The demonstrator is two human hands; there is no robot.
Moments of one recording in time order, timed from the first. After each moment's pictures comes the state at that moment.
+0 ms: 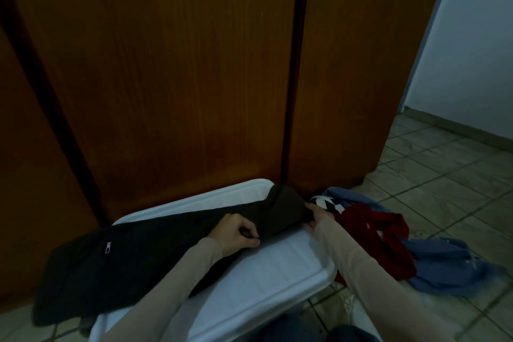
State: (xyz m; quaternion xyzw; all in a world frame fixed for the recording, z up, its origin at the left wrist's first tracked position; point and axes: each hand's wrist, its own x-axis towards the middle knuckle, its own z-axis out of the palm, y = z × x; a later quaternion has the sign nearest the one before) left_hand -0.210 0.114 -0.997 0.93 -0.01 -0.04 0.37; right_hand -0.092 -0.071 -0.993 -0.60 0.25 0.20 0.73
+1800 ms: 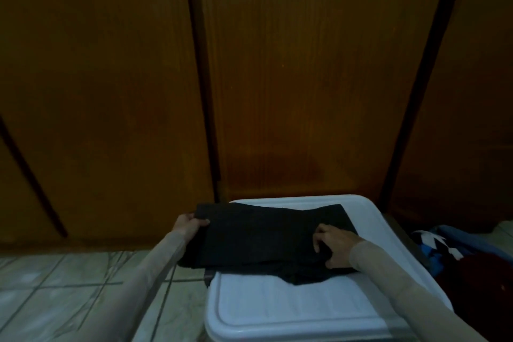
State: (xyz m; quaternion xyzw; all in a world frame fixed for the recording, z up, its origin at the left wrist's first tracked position) left_hand -0.380 0.298 -0.990 0.64 0.51 0.16 0.55; right_hand -0.162 0.039 -0.990 -0.83 -0.53 0.16 -0.02
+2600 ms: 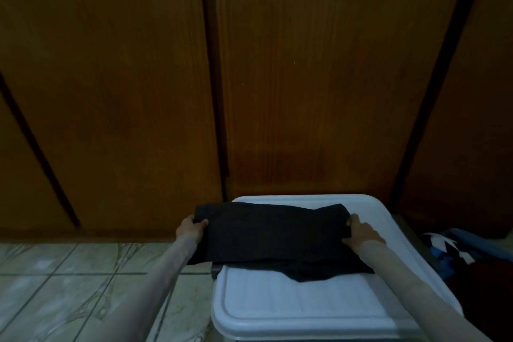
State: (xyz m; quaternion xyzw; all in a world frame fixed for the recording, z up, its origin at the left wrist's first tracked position) left_hand -0.389 0.289 -1.000 0.64 0.57 0.18 0.48; right_hand -0.148 0.033 -0.999 -0.95 -0.25 0.15 0.09
